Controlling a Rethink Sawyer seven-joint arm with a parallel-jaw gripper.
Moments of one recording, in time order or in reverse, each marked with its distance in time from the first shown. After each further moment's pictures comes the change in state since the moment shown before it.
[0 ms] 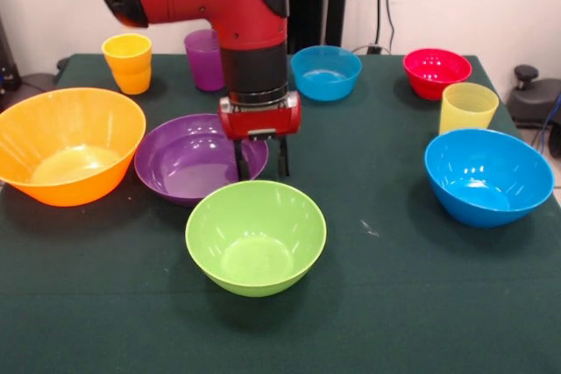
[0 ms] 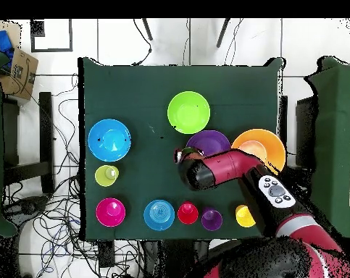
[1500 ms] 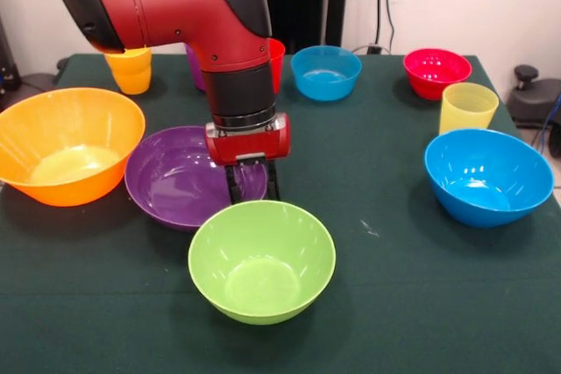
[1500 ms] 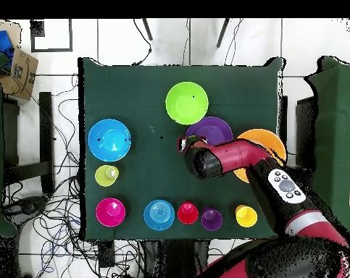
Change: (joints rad) arm -0.080 0.044 0.119 -0.079 -0.038 0.059 -0.030
